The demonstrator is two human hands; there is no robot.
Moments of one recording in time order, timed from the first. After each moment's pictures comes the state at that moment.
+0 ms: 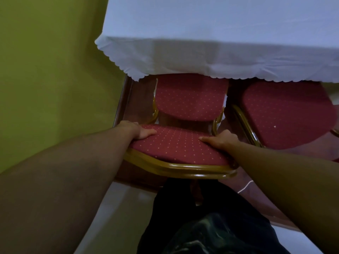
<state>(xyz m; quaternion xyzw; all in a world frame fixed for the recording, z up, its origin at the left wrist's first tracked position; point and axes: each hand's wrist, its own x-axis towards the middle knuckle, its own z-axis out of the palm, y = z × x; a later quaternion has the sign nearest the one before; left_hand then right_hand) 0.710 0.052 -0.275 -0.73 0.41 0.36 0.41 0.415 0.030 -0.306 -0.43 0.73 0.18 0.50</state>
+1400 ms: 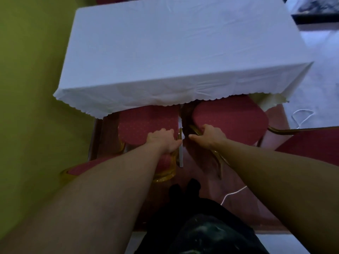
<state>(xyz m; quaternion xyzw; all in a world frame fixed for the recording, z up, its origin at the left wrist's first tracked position) 0.446 0.009 -0.213 -0.64 0.67 0.28 0.25 0.265 0.005 -0.235 -0.58 0.71 0.05 0.40</state>
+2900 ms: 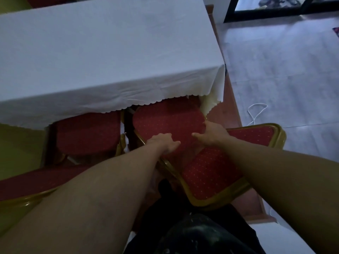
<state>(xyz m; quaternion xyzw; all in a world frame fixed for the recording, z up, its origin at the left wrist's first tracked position) 0.096 -0.028 -0.238 -0.64 0.63 0.35 0.25 -0.104 -0.035 -0.258 -0.57 0.73 0.07 0.37</state>
